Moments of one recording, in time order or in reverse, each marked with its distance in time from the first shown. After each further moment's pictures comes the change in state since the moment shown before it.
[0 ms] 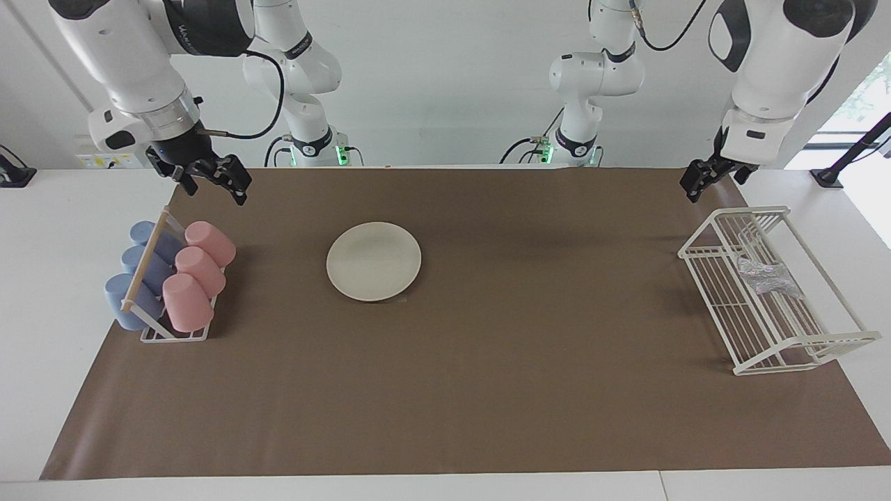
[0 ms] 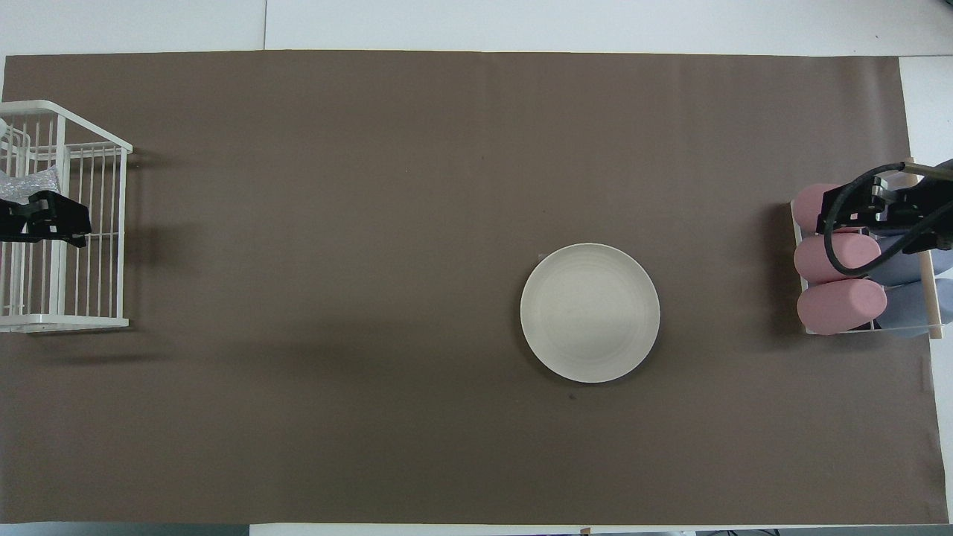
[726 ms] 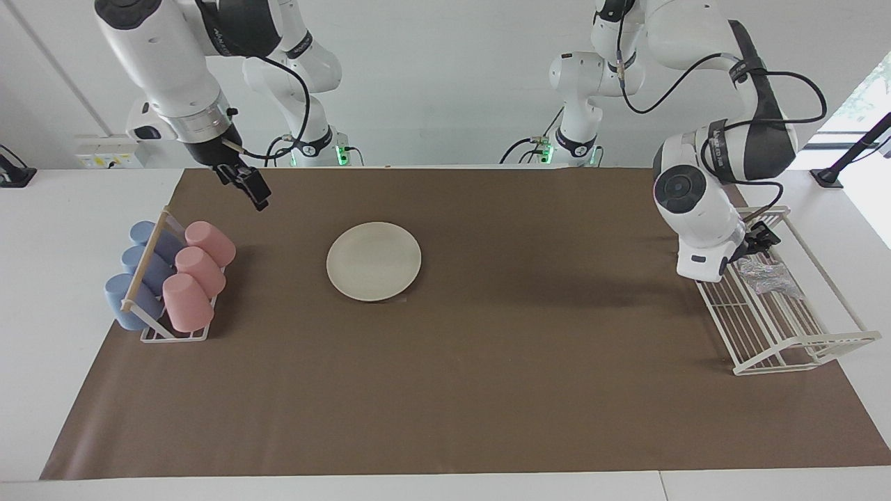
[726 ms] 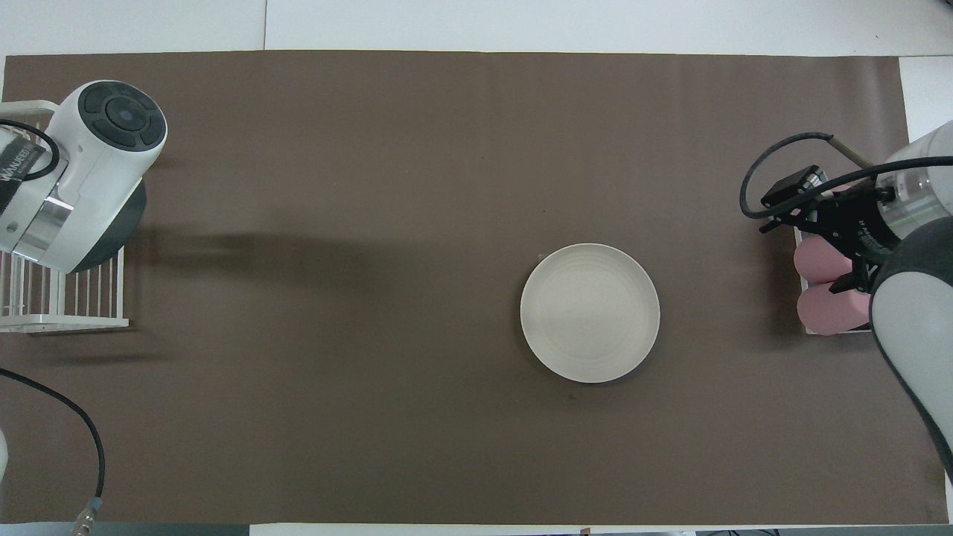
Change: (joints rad) left arm -0.004 0.298 0.012 -0.078 0.523 0.278 -0.246; right arm 0.144 -0.003 0.006 0.009 0.006 -0.069 0.729
